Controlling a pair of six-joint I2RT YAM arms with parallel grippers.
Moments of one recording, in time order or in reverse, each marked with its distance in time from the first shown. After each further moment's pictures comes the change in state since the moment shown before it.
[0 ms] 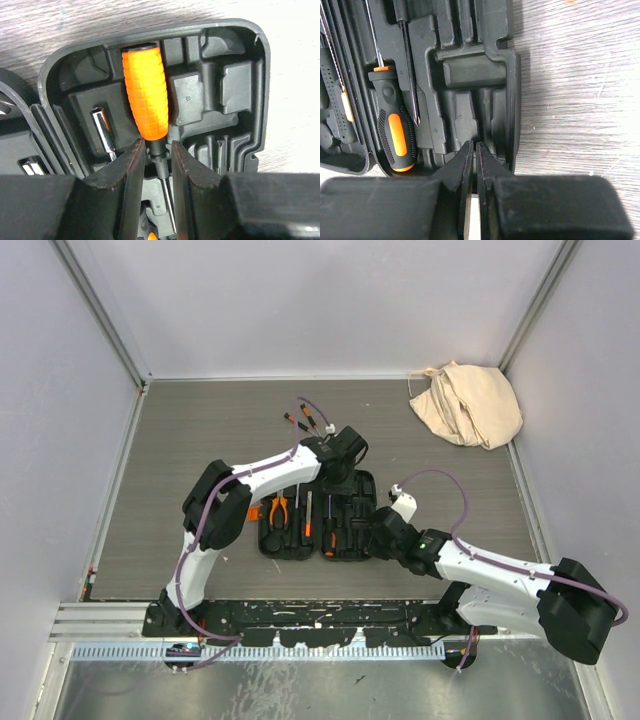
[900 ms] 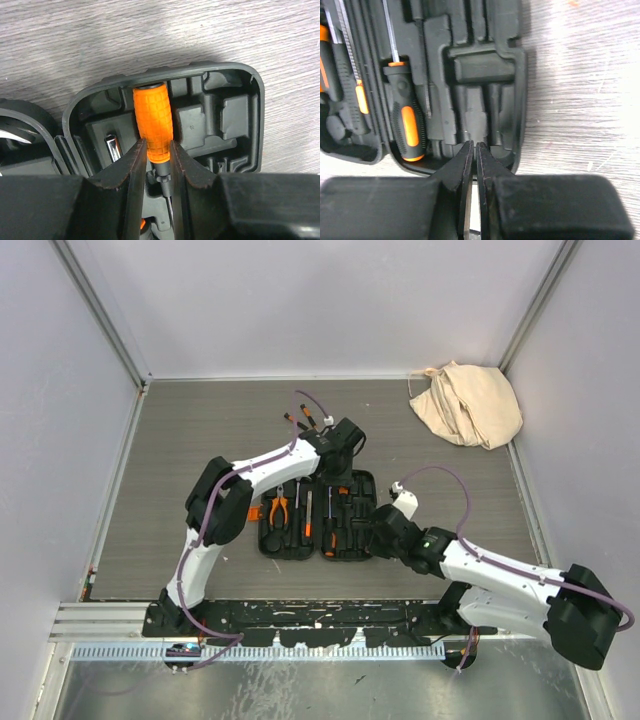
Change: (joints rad) left arm 0.028 0.036 0.071 0.005 -0.005 0.027; right arm 0.000 -0.037 0.029 -0.072 -0.009 -0.010
